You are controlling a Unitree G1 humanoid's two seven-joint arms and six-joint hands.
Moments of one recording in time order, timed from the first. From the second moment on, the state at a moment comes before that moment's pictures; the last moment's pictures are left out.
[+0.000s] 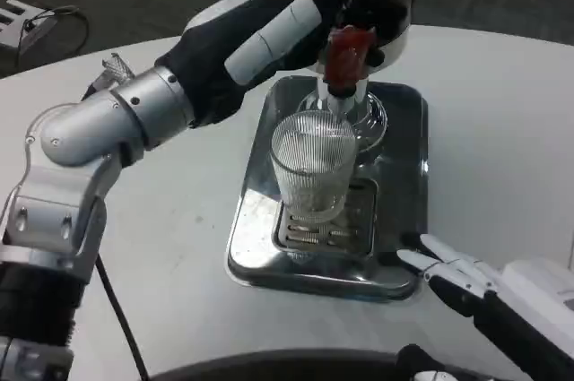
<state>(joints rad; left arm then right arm) -0.96 0.42 -0.02 0.35 -0.14 0.00 -0.74 0.30 -0.52 -0.14 -0.75 -0.48 -0.13 0.43</state>
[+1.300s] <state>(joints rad) -0.95 0.49 -0.14 0.30 -0.03 -0.15 -0.76 0.31 -0.48 -0.16 -0.77 -0.28 0.05 0.47</state>
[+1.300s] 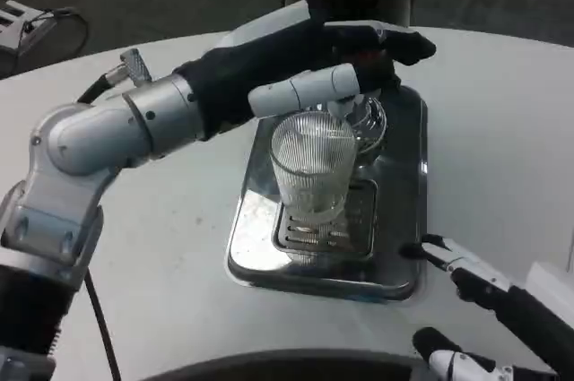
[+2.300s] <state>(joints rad) -0.94 0.53 -0.18 0.34 0.05 -0.32 -0.71 -0.10 -0.28 0.07 -0.46 -0.30 0.30 0.21</state>
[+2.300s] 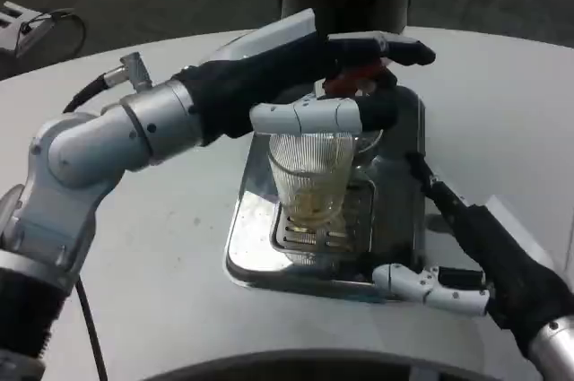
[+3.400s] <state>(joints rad) -0.95 0.53 -0.18 0.40 0.06 -0.38 -0.67 -0.36 -0.16 0.14 -0.12 -0.32 0.28 0.09</state>
